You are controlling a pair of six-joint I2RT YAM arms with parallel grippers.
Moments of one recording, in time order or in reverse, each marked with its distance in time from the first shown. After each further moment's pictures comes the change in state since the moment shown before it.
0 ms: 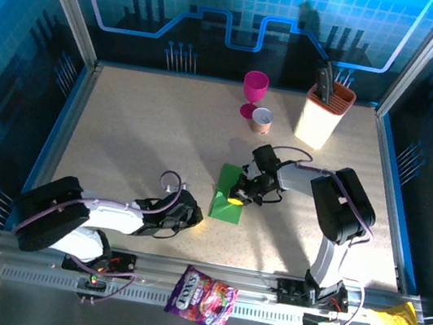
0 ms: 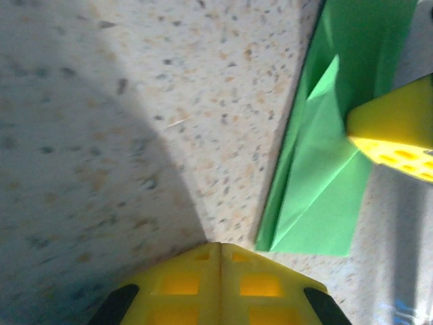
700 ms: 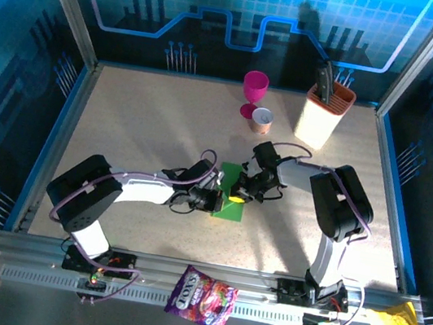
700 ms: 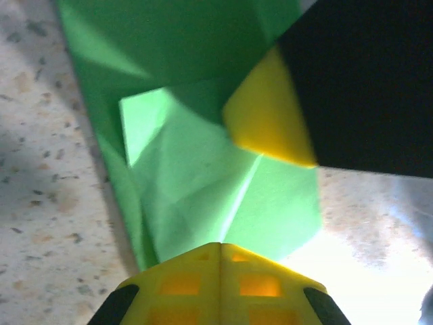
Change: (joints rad) left arm 0.142 0.284 0.414 -0.275 0.340 0.572; right arm -0.013 0.027 0.056 -0.049 -0.004 -0.076
